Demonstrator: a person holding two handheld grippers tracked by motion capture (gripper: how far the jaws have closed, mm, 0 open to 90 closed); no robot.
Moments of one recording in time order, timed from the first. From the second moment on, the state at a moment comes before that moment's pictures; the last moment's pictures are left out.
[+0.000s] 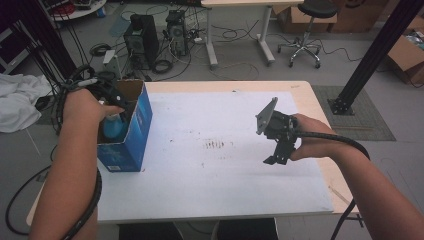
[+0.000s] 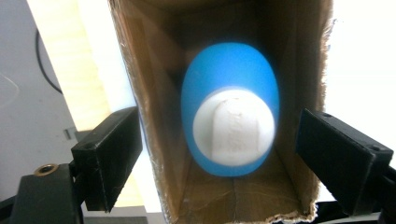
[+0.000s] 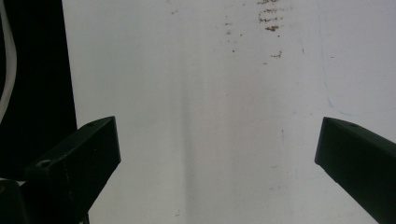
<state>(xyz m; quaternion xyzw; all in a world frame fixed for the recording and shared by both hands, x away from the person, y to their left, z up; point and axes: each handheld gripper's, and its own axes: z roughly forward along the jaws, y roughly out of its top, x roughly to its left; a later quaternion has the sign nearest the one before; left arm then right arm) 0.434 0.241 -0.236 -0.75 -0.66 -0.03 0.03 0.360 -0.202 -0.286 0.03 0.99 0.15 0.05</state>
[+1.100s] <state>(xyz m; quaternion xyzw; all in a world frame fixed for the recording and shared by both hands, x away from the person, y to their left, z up) 0.425 0.219 -0.177 -0.79 -0.60 -0.06 0.01 0.360 -0.200 -0.279 0.03 0.99 0.15 0.06</state>
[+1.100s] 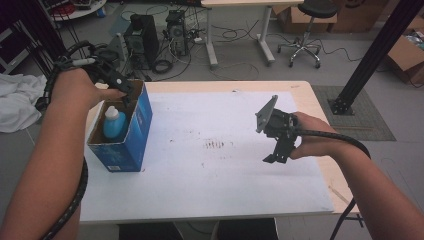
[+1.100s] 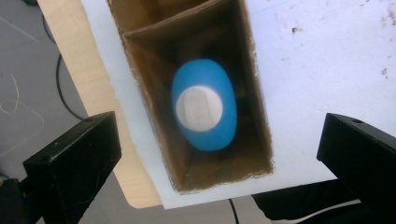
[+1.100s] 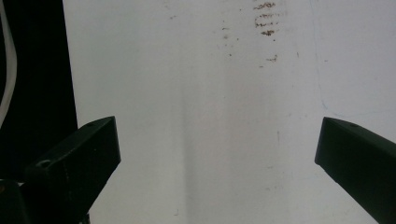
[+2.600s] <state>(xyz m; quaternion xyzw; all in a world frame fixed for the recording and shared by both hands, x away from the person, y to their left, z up) 0.370 0.086 -0.198 -0.99 -0.10 -0.01 -0.03 0.365 -0.191 -0.264 0.04 0.99 0.11 0.05</state>
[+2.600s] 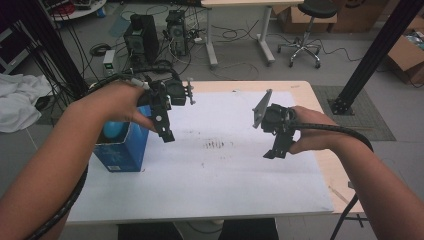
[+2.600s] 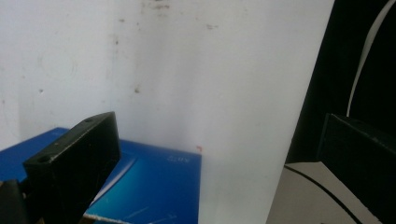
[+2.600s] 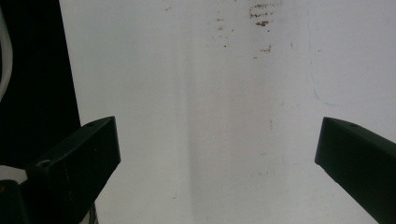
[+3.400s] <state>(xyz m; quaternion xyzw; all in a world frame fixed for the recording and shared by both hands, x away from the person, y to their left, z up) 0.370 0.066 -0.215 -1.00 -0.06 0.00 -0.01 0.373 -0.193 -0.268 0.04 0.99 0.11 0.05</state>
